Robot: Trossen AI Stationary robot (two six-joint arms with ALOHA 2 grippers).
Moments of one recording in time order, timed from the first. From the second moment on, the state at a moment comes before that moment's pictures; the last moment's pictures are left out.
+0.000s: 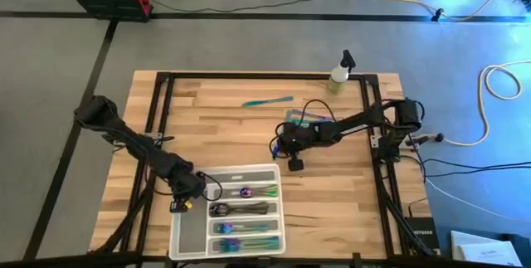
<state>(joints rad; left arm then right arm) -0.55 1.40 0.62 -0.65 0.16 -0.62 -0.06 1.79 0.79 0.07 -0.05 -0.23</state>
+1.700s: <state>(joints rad) 0.19 1.37 0.64 0.25 -0.05 0.04 -0.34 1.74 0.91 -0.13 0.07 -0.33</state>
